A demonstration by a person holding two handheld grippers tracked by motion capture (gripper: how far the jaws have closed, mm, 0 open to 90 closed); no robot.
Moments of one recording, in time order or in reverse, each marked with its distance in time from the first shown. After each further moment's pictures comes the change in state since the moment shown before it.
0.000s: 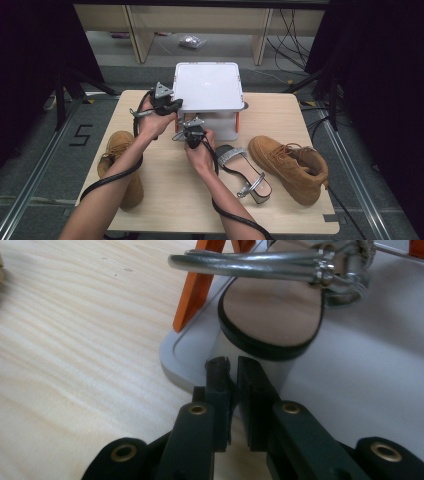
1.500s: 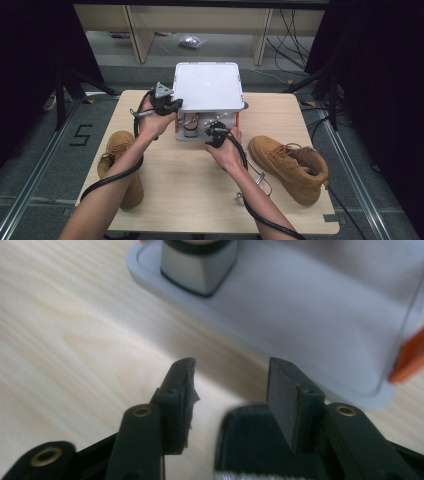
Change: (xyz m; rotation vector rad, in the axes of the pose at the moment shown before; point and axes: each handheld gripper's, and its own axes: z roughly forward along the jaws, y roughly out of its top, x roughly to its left) left arm -0.001 0.000 0.000 0.002 0.008 -0.005; right arm -0.057 -0.001 -0.065 0.238 0.046 -0.058
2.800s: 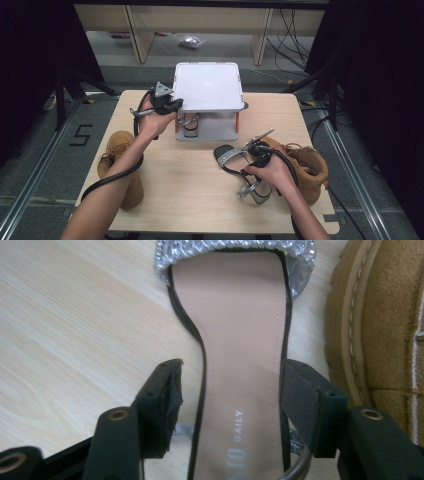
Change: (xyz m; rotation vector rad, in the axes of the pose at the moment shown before) left arm 0.001 0.001 0.001 0.003 -0.009 -0.018; right arm -0.060 -0.090 -0.075 0.288 0.115 0.163
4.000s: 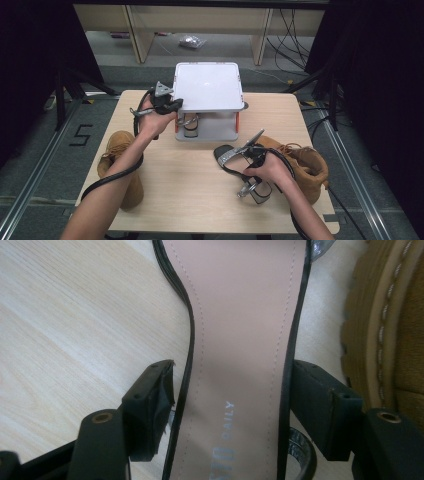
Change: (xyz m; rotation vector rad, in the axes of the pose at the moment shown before) left arm 0.000 0.001 0.000 0.005 -0.002 -0.006; right arm -0.007 0.008 0.023 0.156 -0.010 -0.119
